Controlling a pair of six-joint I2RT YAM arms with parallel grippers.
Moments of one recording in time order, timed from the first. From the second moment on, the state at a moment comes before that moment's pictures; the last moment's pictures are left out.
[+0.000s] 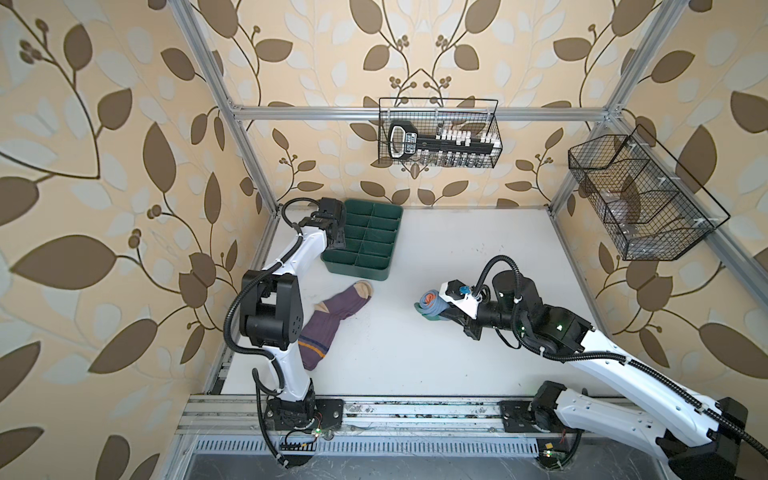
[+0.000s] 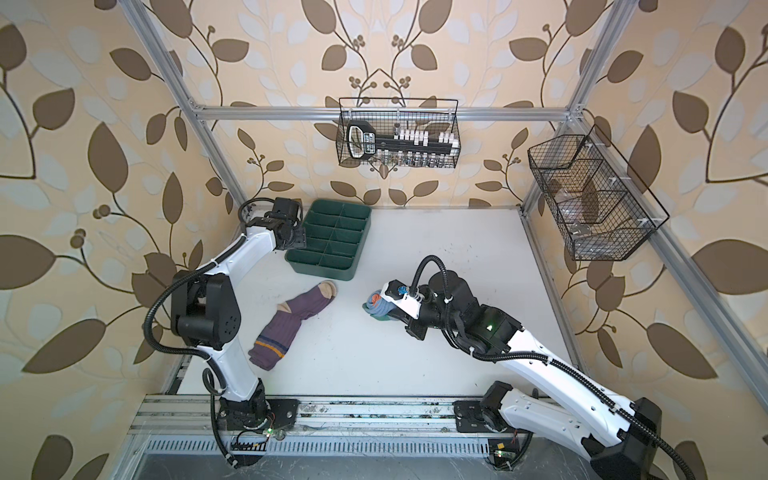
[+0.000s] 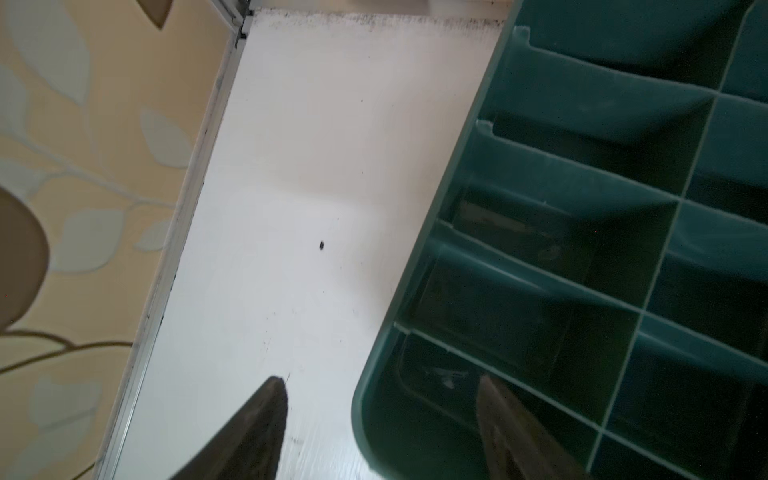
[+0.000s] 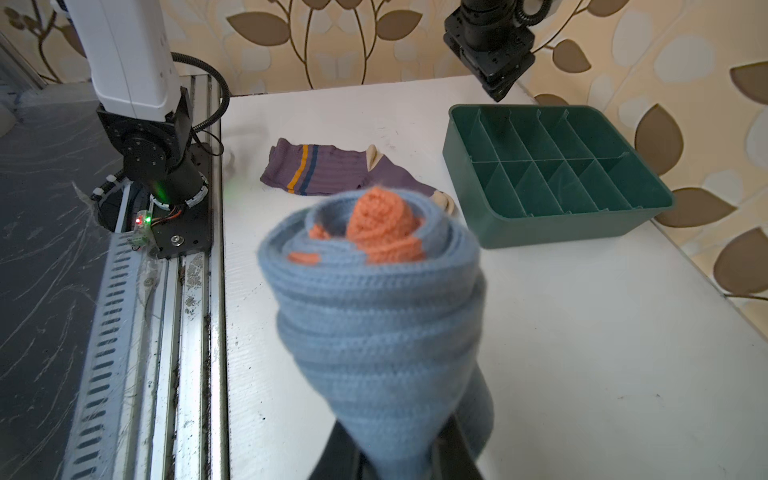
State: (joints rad) left arm -0.11 1.88 1.56 -0.66 -0.34 -0.23; right arm 0.77 0.95 0.87 -0.46 -0.27 -0.33
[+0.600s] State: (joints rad) left arm 0.01 2.12 1.78 -0.72 -0.23 -0.20; right arm 0.78 0.99 0.87 -0.52 -0.27 -0.38
